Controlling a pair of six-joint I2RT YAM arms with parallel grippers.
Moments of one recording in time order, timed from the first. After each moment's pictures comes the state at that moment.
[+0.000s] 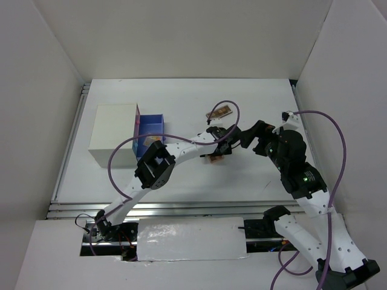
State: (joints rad) left arm -0.94 2.47 2.16 -0.93 -0.54 -1.03; right arm 0.34 0.69 0.87 -0.50 0.11 0.59
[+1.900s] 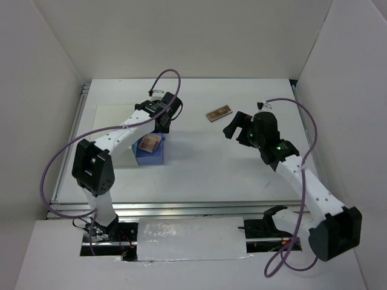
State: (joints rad) left arm -0.55 1.84 1.61 -0.98 -0.76 -0.50; right arm 0.34 0.99 0.87 -0.34 0.00 0.62
